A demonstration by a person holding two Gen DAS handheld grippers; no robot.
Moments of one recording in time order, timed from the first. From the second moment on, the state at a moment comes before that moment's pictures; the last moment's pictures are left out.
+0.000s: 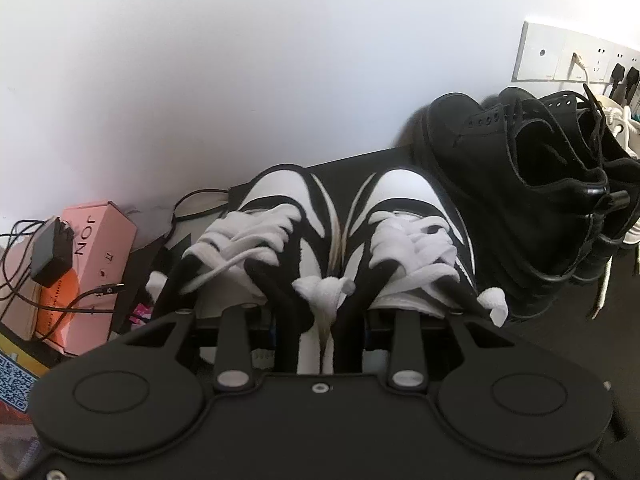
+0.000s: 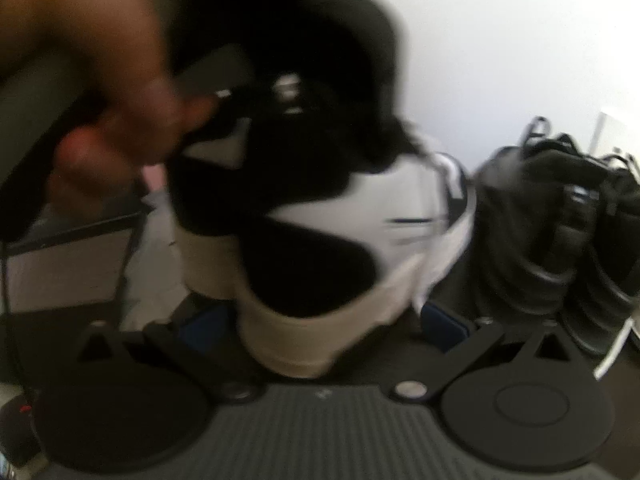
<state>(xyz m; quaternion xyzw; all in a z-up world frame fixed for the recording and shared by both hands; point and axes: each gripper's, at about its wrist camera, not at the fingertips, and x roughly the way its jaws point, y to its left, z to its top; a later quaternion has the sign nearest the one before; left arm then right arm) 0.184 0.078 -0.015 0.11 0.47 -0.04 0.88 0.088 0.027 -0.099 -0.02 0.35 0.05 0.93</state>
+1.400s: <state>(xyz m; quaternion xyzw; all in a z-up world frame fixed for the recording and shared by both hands) 0.195 0.058 0.003 0.11 0.52 -0.03 0.85 0.116 -0.010 -0.055 0.02 0.44 0.07 0.90</state>
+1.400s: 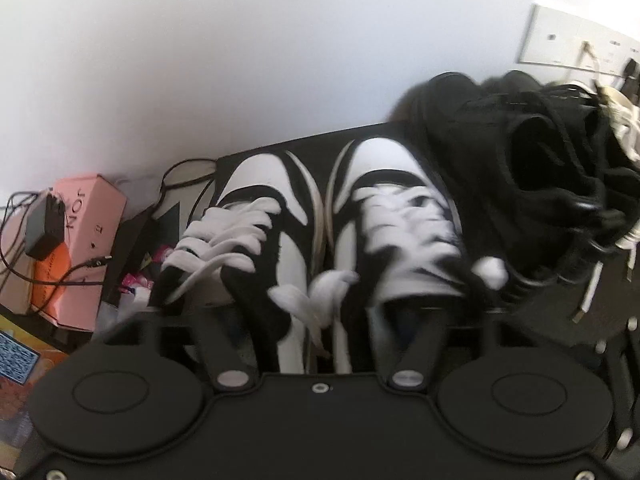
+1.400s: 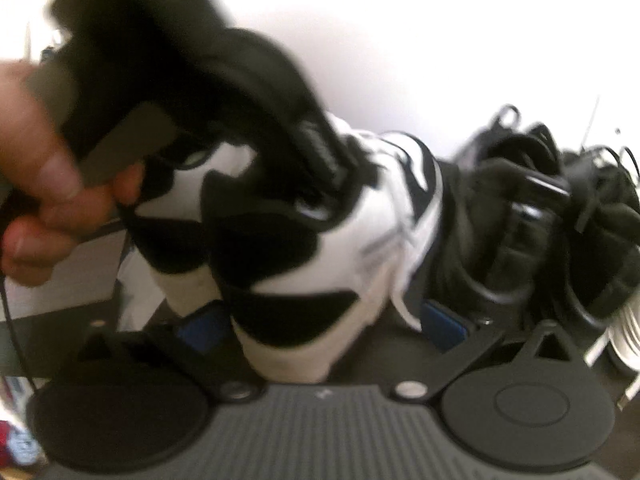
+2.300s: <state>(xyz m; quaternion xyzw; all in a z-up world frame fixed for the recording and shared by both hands) 0.181 0.090 0.032 0.03 0.55 -0.08 0.83 0.192 -0.042 -0.016 0.06 0.61 0.10 0.78</state>
